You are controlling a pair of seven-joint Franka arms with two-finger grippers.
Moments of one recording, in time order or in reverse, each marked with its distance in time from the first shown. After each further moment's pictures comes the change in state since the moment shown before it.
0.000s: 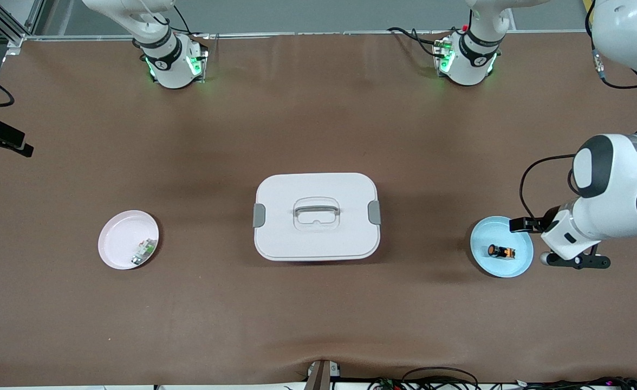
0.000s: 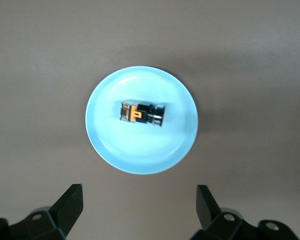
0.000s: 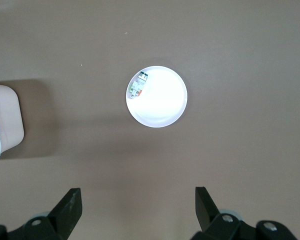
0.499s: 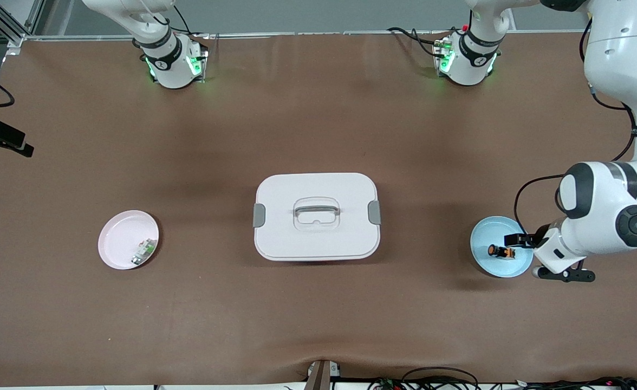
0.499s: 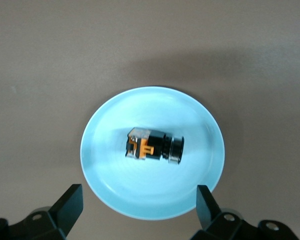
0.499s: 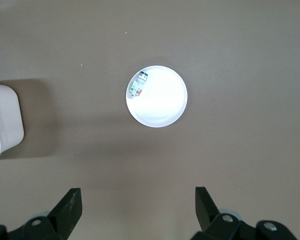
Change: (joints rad) left arm 0.028 0.130 0.000 0.000 0.003 0.160 0.030; right arm 0.000 0.000 0.000 -0.001 0.000 0.000 0.000
